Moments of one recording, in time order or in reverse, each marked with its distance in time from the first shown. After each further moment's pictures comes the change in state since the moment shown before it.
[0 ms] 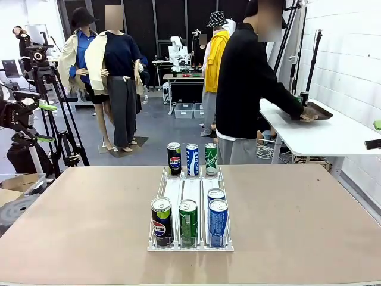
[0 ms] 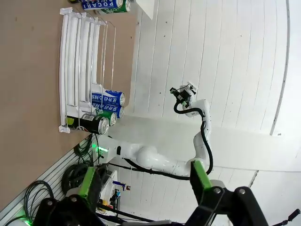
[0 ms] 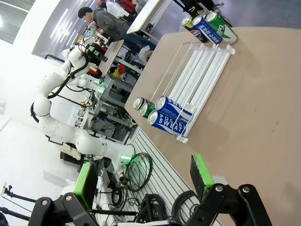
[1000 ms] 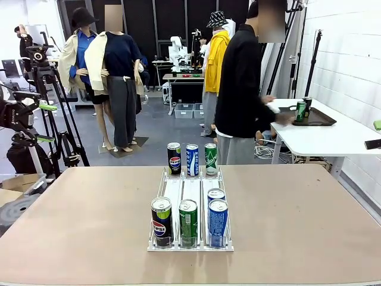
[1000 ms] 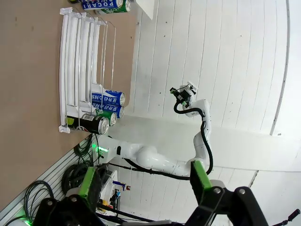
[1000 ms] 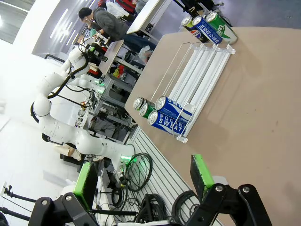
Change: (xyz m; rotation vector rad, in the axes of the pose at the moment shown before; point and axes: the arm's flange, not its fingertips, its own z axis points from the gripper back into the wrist) left arm 0.000 0.000 0.000 0.000 0.000 0.000; right arm 0.000 0.000 0.000 0.000 0.000 0.000
